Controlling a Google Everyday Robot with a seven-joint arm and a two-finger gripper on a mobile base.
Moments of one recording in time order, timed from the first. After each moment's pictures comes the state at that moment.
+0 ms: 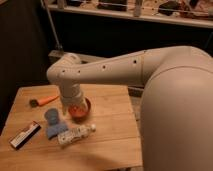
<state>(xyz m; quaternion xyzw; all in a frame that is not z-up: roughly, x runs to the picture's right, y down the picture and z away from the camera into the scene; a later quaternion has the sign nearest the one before) -0.173 0.096 0.674 -0.29 0.17 0.58 0.74</state>
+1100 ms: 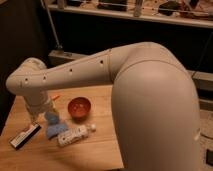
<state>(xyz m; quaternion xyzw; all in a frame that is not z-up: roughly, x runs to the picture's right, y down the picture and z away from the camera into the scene) -0.287 0.117 0.642 -0.31 0.09 0.49 0.81</state>
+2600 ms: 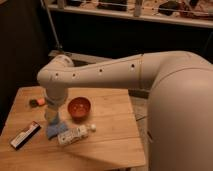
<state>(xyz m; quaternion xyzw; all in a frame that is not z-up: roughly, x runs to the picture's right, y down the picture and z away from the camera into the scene) -0.235 0.088 0.663 -0.33 -0.08 0.22 0.91</state>
